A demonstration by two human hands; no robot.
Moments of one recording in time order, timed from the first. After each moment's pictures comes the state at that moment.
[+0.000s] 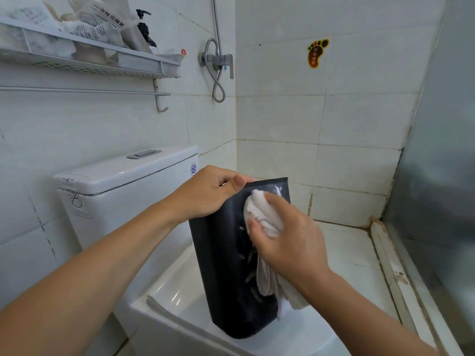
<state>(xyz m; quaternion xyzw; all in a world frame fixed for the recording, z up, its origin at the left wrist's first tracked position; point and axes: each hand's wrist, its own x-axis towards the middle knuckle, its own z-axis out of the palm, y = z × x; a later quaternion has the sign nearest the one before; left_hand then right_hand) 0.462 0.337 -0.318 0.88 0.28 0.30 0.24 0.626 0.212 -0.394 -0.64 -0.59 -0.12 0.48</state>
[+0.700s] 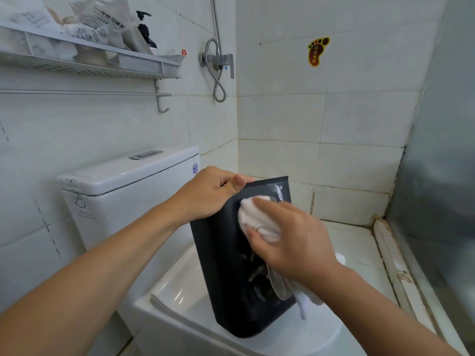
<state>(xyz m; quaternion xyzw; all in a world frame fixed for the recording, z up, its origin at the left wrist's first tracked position) 0.461 0.335 -0.321 0.88 0.29 0.31 0.23 0.631 0.207 -0.386 -0.62 -0.66 -0.15 0.40</state>
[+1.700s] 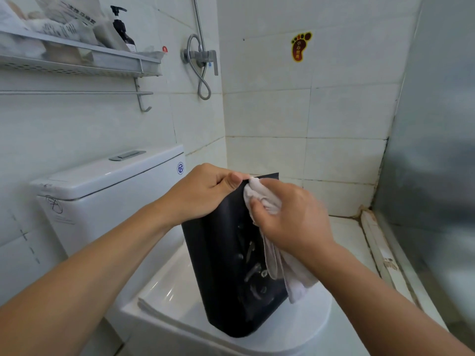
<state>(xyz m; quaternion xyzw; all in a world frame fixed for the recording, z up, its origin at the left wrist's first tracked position) 0.476 0.321 -0.314 0.90 0.26 0.29 0.21 0.656 0.210 -0.367 -0.67 -0.60 -0.13 0.42</state>
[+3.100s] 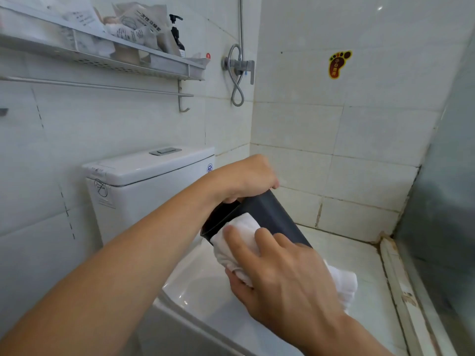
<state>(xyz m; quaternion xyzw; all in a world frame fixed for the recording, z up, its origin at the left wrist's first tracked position) 0.502 0.308 -0.267 0.83 0.42 0.20 0.31 0.575 0.164 -0.379 -0.52 -0.73 -0.36 0.25</state>
